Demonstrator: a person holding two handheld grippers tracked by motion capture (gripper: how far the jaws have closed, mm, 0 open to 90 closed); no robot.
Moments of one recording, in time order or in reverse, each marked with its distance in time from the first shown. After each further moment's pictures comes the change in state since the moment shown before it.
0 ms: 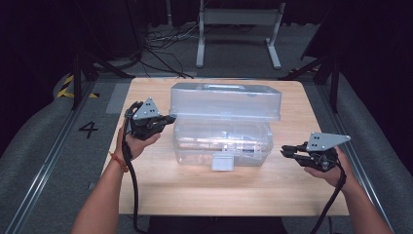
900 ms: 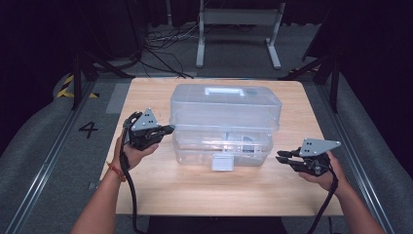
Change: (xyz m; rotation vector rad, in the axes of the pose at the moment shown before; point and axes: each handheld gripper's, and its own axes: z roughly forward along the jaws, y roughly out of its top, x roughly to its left) left arm -0.015 -0.020 -0.004 0.021 -0.027 -0.008; right arm 0.007 -0.018 0.020 0.017 0.016 0.004
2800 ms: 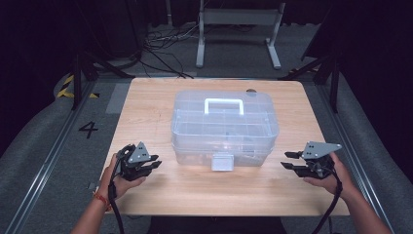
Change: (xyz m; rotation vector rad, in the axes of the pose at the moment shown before) left arm -0.028 -0.092 -0.009 0.261 0.013 -0.004; right arm -0.003 -0.021 -0.005 0.098 -0.057 0.024
